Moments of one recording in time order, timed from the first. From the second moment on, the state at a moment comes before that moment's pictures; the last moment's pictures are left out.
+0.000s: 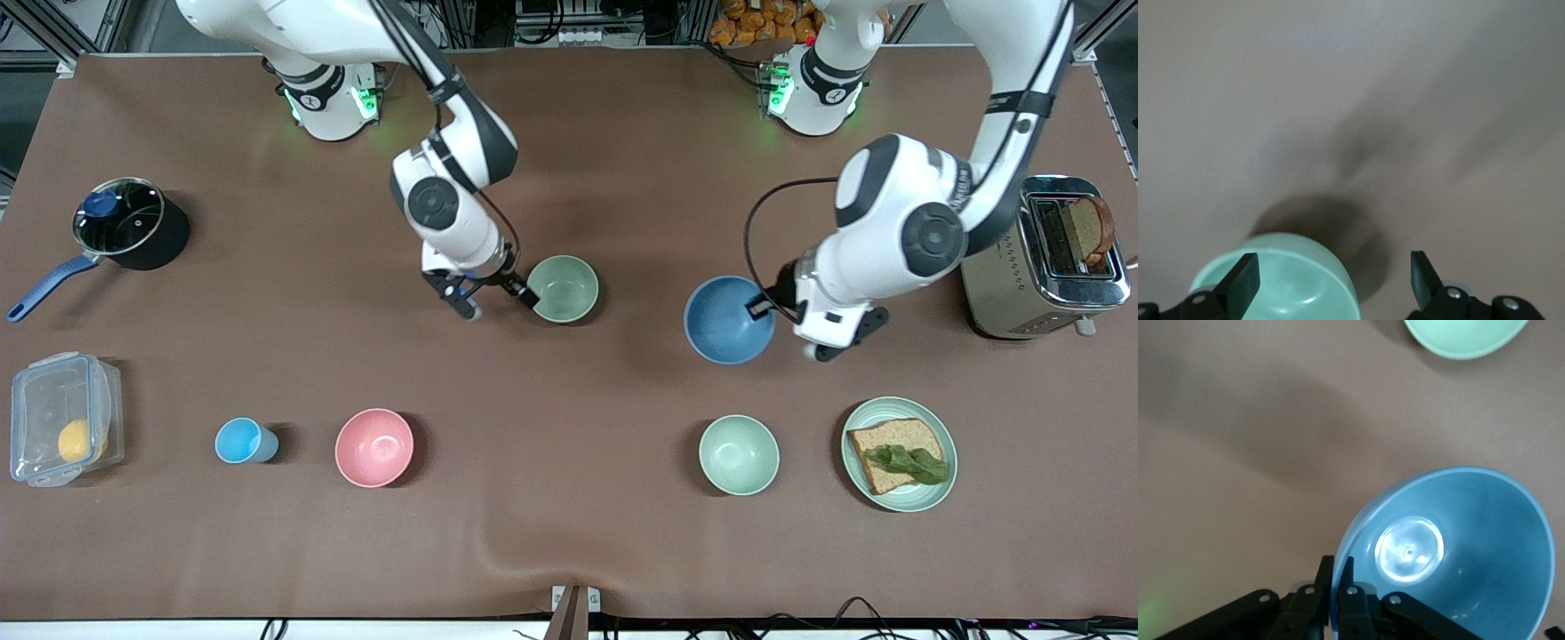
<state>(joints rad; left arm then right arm) 0.12 0.28 -0.54 -1.88 -0.11 2.01 -0.91 0.64 0.43 0.01 -1.96 0.31 2.38 1.30</state>
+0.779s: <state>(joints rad) -0.02 0.35 -0.68 -2.02 -0.11 2.44 -1.20 0.56 0.56 0.02 -1.94 0.79 2.42 1.18</state>
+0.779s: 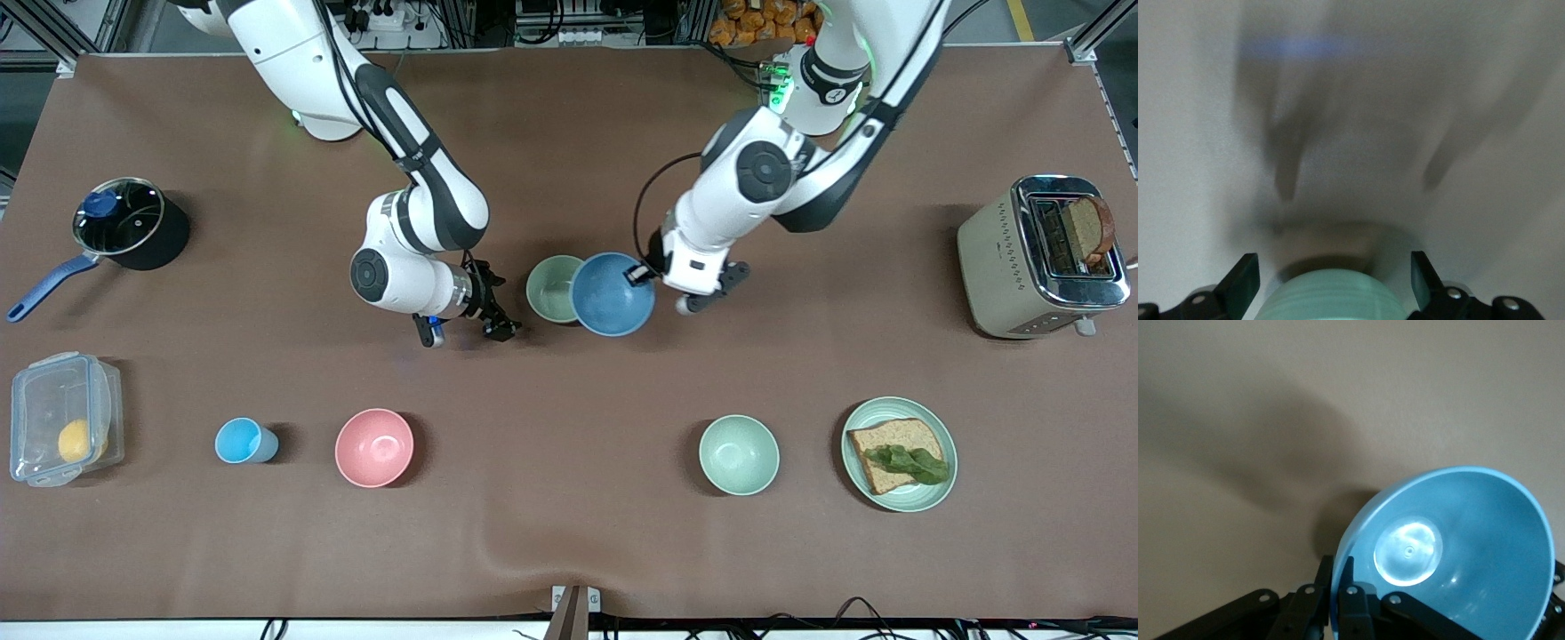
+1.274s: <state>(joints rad) -0.07 0.47 -0.68 -2.02 0.05 2.52 -1.33 0.60 0.58 0.02 -1.94 0.85 2.48 1.16</state>
